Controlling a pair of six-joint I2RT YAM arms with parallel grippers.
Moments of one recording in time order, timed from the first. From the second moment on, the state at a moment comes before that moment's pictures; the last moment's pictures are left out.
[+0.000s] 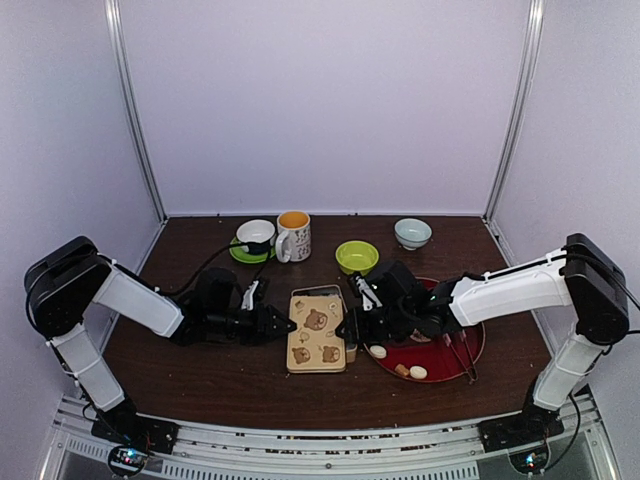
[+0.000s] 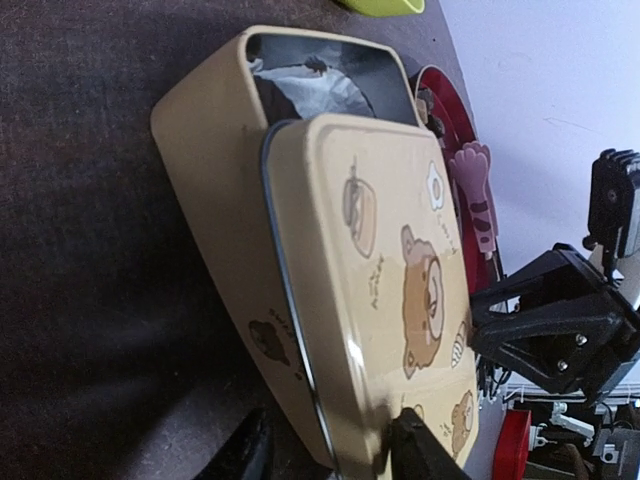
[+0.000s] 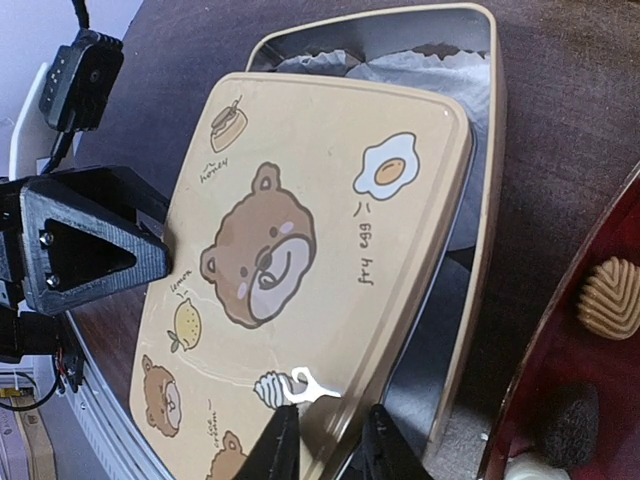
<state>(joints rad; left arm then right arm) -0.70 1.70 0.58 0.55 0.51 -0.89 0.95 1.68 0.91 0.00 -0.12 0.73</state>
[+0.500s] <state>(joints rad) -0.70 1.69 0.59 0.50 0.51 -0.87 0.95 1.68 0.92 0.00 -0.12 0.71</state>
